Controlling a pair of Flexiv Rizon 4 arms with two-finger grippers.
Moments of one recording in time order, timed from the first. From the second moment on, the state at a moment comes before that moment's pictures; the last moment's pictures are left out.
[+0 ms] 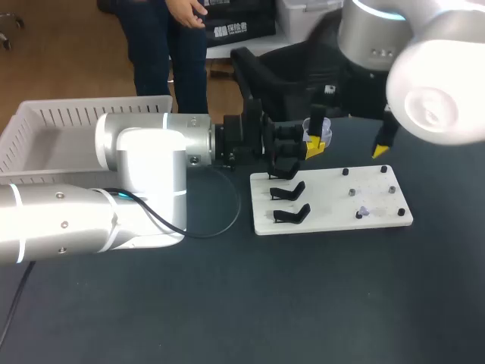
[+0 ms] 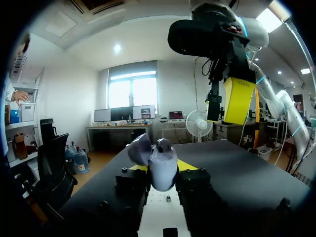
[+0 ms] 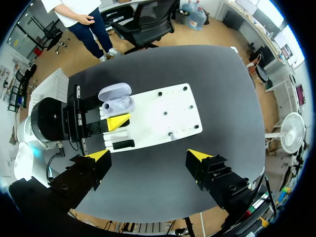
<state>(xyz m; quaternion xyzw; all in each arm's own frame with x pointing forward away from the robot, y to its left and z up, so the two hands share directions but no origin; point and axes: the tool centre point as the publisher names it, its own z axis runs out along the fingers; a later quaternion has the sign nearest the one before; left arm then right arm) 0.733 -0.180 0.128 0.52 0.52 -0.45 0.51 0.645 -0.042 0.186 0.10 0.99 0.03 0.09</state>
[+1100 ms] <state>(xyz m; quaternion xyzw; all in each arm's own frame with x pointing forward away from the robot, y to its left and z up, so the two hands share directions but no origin) 0.733 -0.180 0.128 0.52 0.52 -0.45 0.51 0.600 -0.063 0.157 0.12 0.98 0.08 0.14</state>
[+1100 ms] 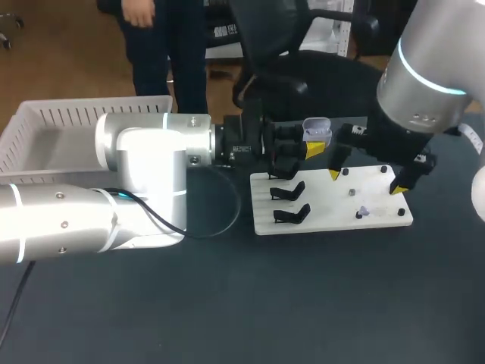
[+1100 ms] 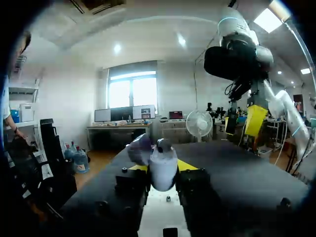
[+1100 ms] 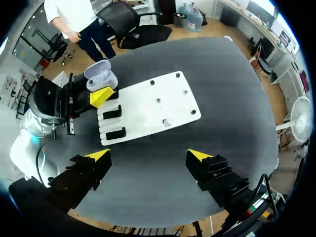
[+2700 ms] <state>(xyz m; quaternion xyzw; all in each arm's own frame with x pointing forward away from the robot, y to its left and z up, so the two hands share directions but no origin) 0.733 -0.180 0.128 0.52 0.52 -0.45 0.51 0.624 -0.096 0.043 0.10 0.98 0.09 0.14</state>
